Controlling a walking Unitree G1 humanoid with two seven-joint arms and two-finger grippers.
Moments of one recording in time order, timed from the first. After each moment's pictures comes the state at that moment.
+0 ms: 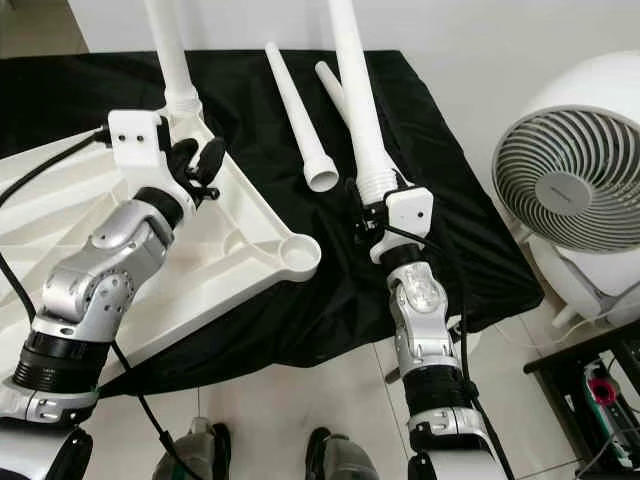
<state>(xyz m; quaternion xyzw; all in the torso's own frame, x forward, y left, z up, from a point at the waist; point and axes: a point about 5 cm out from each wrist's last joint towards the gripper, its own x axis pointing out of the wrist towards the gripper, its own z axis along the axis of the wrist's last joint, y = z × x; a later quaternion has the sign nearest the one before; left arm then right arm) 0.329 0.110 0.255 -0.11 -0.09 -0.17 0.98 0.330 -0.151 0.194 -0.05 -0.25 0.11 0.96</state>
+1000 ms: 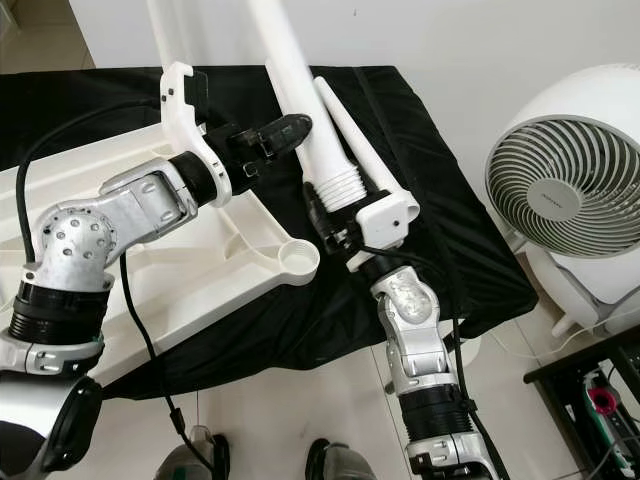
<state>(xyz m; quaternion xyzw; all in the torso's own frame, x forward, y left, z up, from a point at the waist) 0.314 0.061 0.301 -0.27 0.05 -0.42 0.87 0.301 -0.114 0.206 -0.07 -0.29 0.25 0.92</state>
